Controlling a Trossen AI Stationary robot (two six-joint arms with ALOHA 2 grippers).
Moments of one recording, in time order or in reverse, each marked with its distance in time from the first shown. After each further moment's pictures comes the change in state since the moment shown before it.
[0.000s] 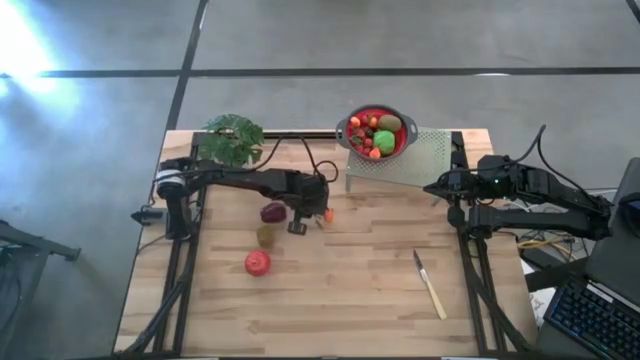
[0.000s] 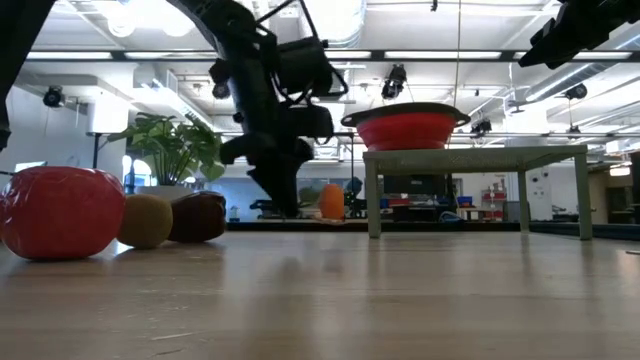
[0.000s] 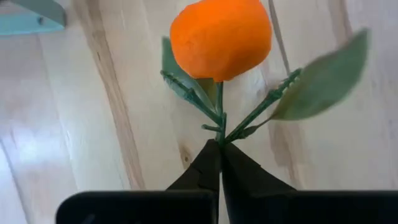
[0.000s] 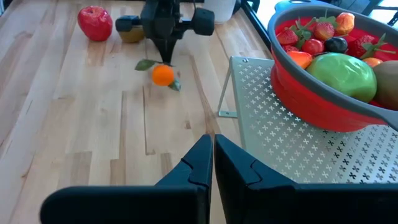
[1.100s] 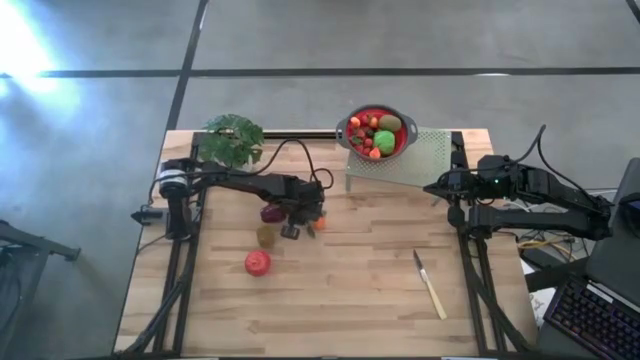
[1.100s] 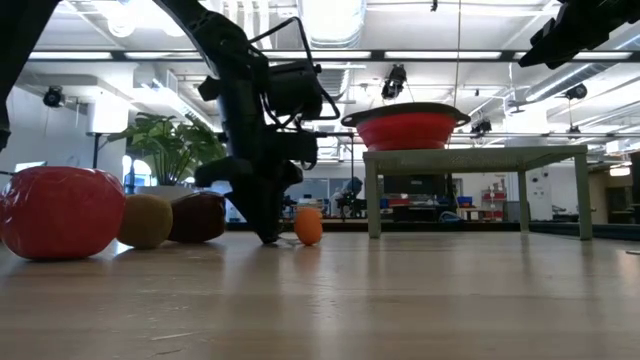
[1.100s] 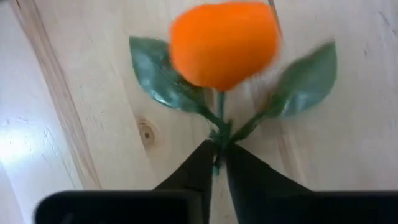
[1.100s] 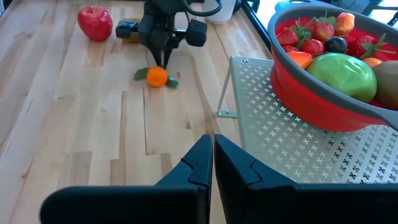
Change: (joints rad) left arm 0.006 0.030 -0.094 0.041 0.017 0.037; right arm 0.000 0.000 0.000 0.000 0.000 0.000
